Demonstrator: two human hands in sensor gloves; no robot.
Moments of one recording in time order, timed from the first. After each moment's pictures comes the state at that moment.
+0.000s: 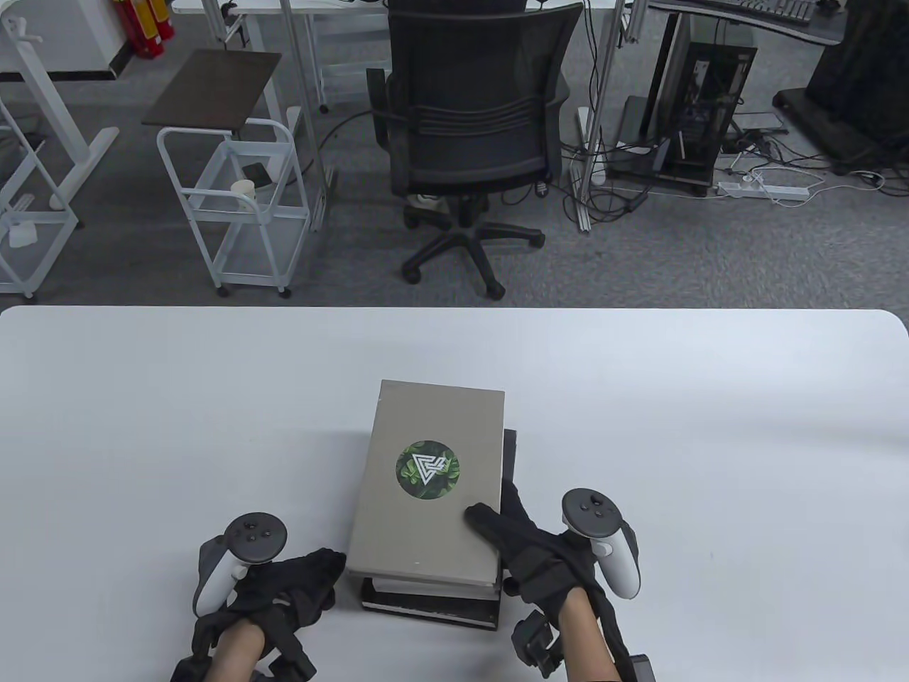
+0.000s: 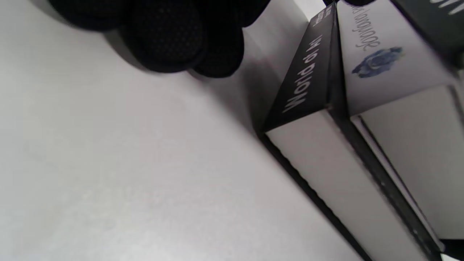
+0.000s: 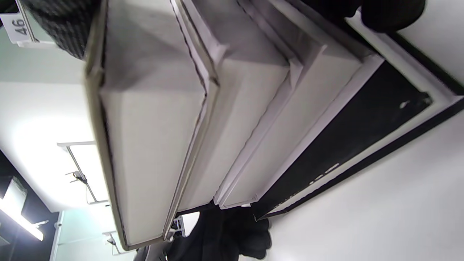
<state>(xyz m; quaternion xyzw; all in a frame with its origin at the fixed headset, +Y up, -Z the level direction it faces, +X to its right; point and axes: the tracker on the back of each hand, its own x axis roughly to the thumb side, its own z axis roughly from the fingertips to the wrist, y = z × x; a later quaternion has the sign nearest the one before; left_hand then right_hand) -0.268 -0.784 -0.282 -0.31 0.02 0.38 0.87 0.098 -0.743 -0.288 0.03 0.30 0.74 0.60</state>
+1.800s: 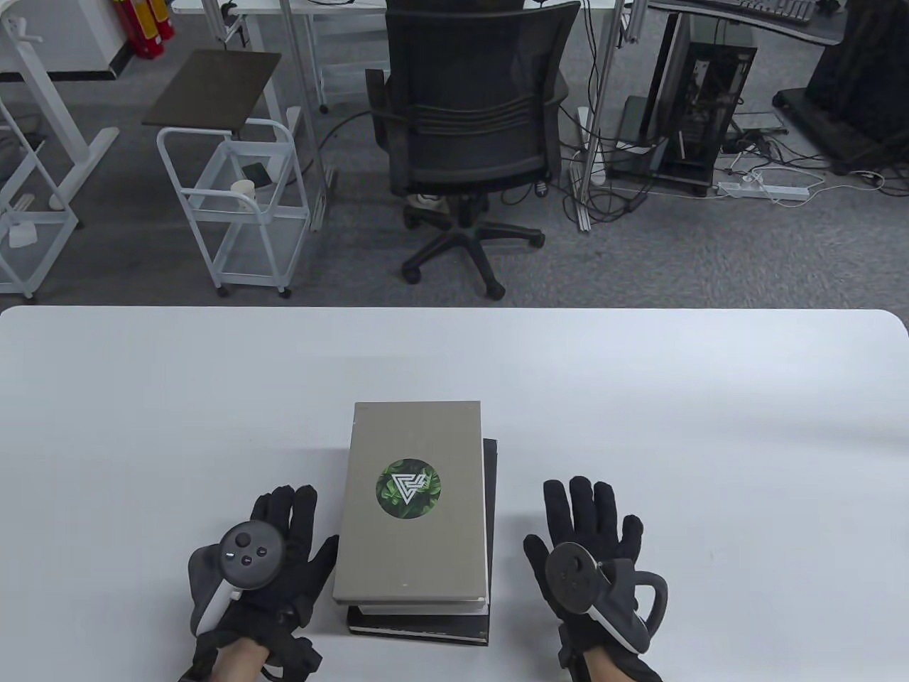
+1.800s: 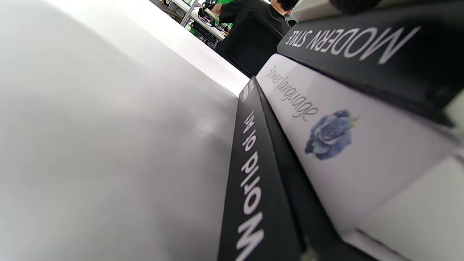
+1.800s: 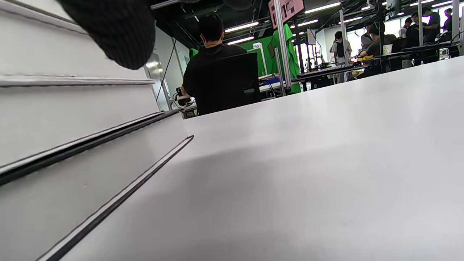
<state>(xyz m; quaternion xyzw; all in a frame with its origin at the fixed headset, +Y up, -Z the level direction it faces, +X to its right) -0.257 -0.744 -0.273 -0.08 -0.04 0.30 0.95 0.122 -0.738 -0.253 0.00 -0.04 0.99 0.10</state>
